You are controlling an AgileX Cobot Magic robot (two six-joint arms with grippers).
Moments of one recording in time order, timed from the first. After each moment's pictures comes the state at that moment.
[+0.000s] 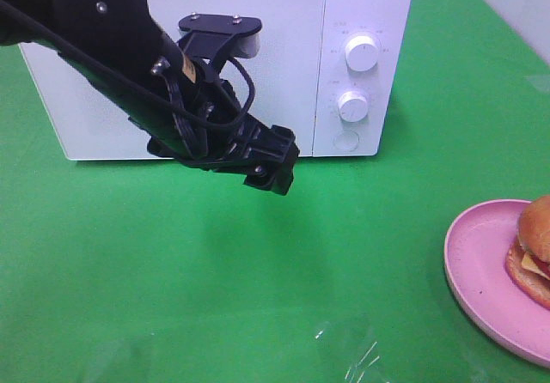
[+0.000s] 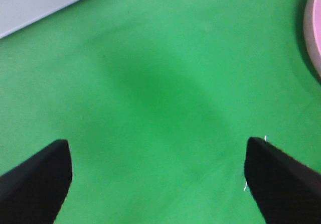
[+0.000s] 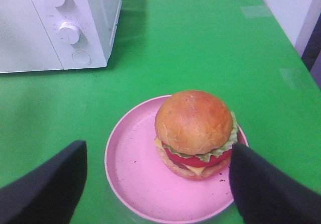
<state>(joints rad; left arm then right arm) -0.77 1.76 -1.18 -0.09 0.57 -0.11 0.05 0.00 -0.49 -0.05 0.97 0.13</state>
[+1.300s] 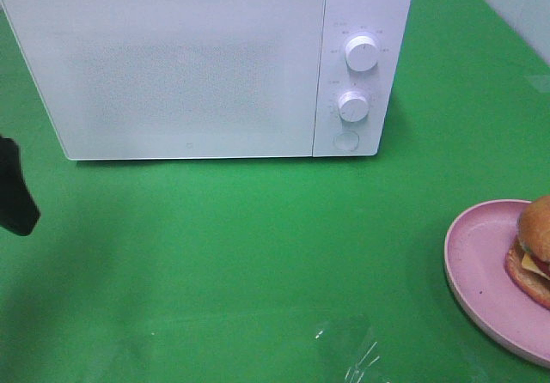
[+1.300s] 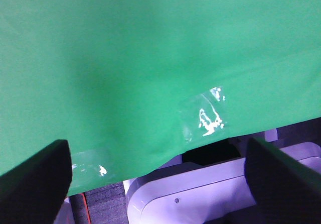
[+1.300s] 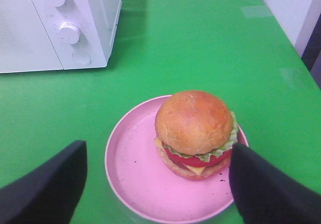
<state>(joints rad) -0.23 1.29 -0.87 -0.19 1.05 0.01 0.05 0.00 -0.49 -0.05 0.97 0.13</state>
